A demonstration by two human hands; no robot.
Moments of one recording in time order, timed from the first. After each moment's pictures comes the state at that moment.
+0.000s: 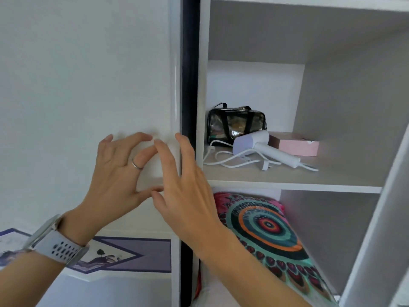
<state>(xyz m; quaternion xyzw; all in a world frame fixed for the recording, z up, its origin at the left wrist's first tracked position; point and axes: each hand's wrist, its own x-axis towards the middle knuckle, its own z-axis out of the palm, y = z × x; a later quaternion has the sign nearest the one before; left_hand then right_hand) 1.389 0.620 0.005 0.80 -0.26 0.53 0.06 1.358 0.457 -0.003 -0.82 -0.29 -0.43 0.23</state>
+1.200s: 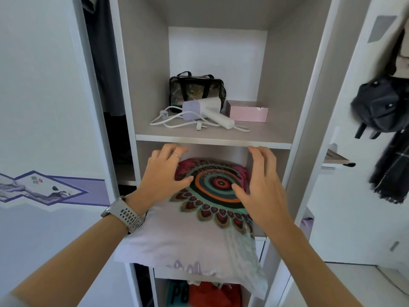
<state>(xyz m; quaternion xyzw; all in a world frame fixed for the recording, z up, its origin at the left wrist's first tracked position) 1.338 0.349 -0.070 0.92 -0.17 0.30 0.16 1.282 0.108 -0.070 -0.90 -0.12 -0.35 0.23</state>
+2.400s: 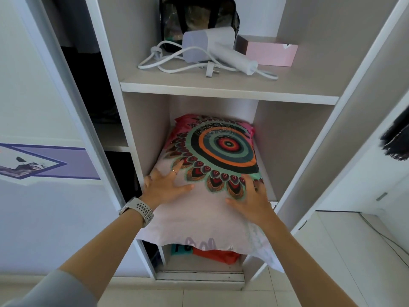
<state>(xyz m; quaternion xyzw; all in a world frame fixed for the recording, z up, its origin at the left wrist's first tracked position) 1.432 0.393 -0.255 0.97 0.03 -0.10 0.20 1.379 0.126 -0.249 -0.95 0.06 0.03 0.31</state>
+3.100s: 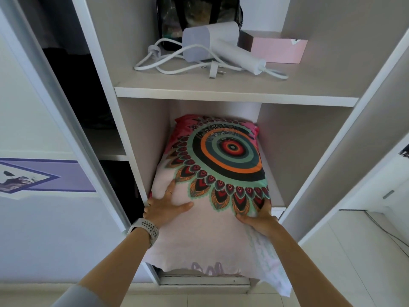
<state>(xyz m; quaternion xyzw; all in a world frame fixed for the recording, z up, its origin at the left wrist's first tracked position) 1.442 0.402 -0.311 0.92 0.12 -0.17 0.32 1.413 0.102 -0.322 -0.85 0.22 0.13 0.46</state>
